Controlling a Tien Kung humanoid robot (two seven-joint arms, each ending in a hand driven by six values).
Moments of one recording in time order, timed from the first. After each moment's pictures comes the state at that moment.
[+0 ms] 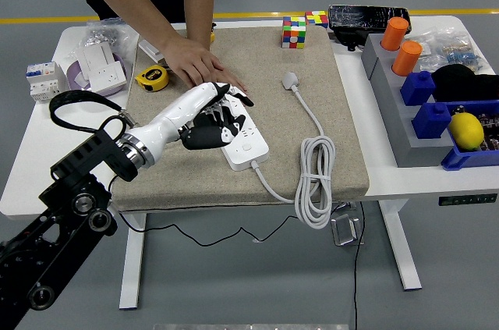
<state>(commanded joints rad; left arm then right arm) -0.22 0.11 -1.21 -1.68 1.71 -0.14 0.14 0.18 -0.35 0.02 0.41 -0.08 -0.42 -0.19</state>
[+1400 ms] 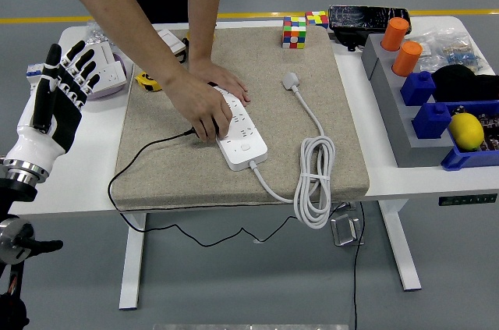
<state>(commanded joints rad) 0.00 0.05 -1.64 -1.66 1.08 -0.11 0.10 0.15 -0.33 0.04 0.41 -0.09 -0.42 -0.18</state>
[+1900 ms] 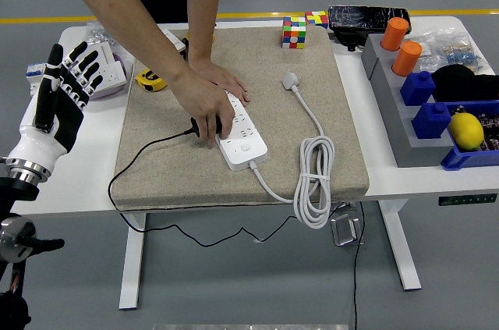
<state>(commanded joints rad) -0.01 0.04 -1.64 -1.65 1.08 -0.11 0.10 0.16 -0.33 0.04 0.41 -0.09 -0.42 -0.18</state>
